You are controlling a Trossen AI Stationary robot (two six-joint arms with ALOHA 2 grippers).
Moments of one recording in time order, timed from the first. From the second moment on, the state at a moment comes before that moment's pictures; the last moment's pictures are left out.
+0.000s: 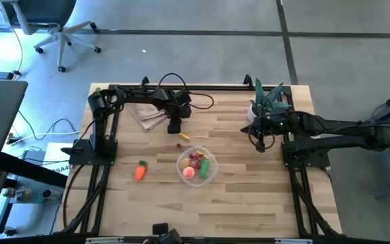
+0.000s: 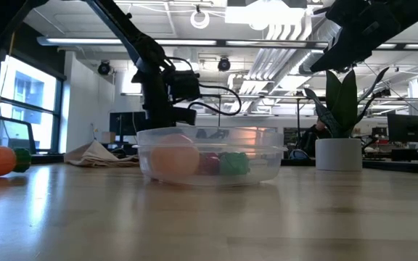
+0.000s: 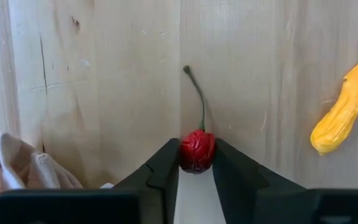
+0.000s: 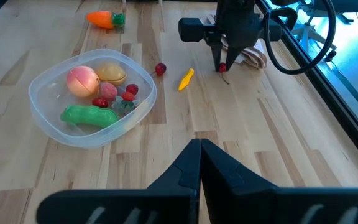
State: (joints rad) left arm 0.61 1.96 1.23 -0.63 0.08 0.49; right arm -0.17 0.74 0.58 -0.36 -0.03 -0.10
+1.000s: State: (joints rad) left arm 0.51 1.80 1.23 -0.66 -0.01 0.45; right arm -0.17 0.74 0.58 -0.36 -0.03 -0.10
